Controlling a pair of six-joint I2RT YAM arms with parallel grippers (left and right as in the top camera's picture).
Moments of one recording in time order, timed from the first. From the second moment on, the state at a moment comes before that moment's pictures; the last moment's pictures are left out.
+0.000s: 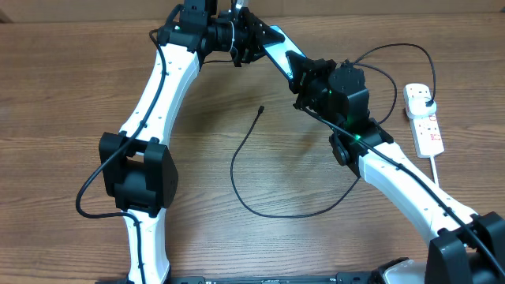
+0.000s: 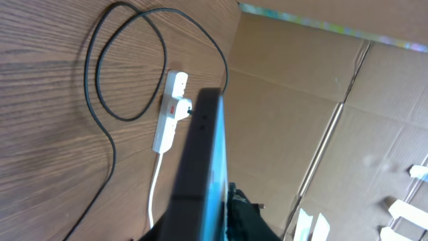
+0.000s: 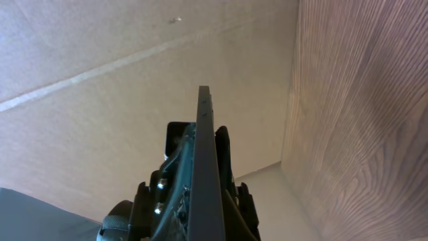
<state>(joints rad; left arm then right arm) -0.26 2.19 2.08 -0.61 0.98 -1.14 0.40 1.54 1.00 0.33 -0.10 1.88</state>
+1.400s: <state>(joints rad) -0.08 2.19 2.08 -1.12 0.78 -0.49 0.23 1.55 1.01 -0.24 -0.29 1.30</state>
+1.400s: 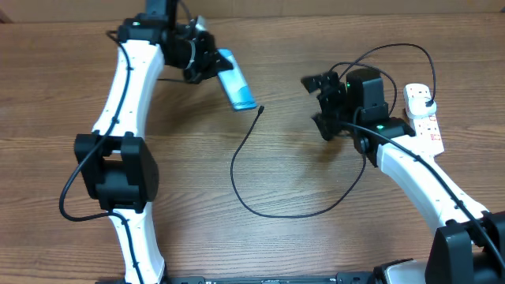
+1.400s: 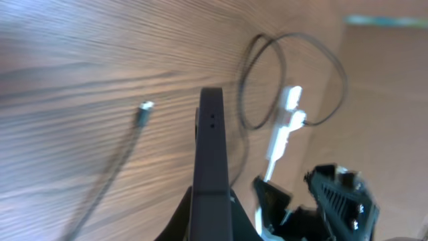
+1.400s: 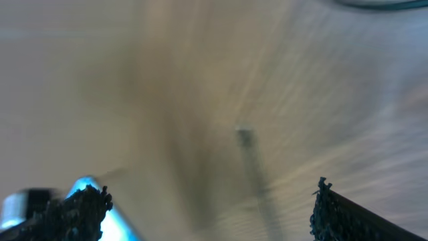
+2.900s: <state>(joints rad) 0.18 2.19 2.08 -1.44 1.31 -0.03 0.39 2.10 1.63 -0.70 -0.44 0.80</state>
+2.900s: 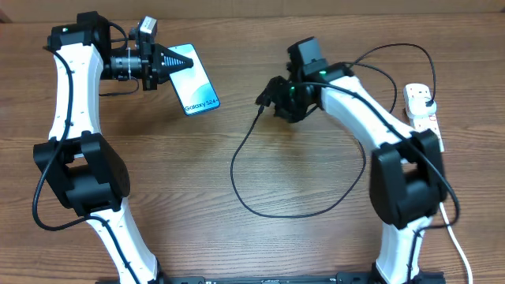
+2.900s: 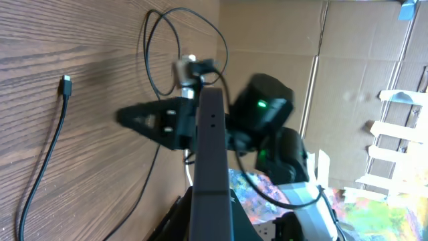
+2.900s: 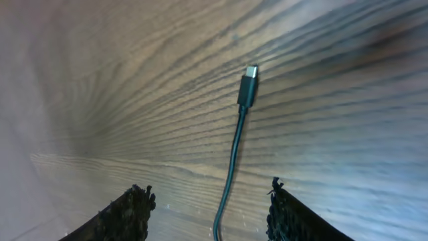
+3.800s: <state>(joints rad) 0.18 2.19 2.08 -1.44 1.31 -0.03 0.41 2.28 1.64 -0.48 -0.51 0.90</state>
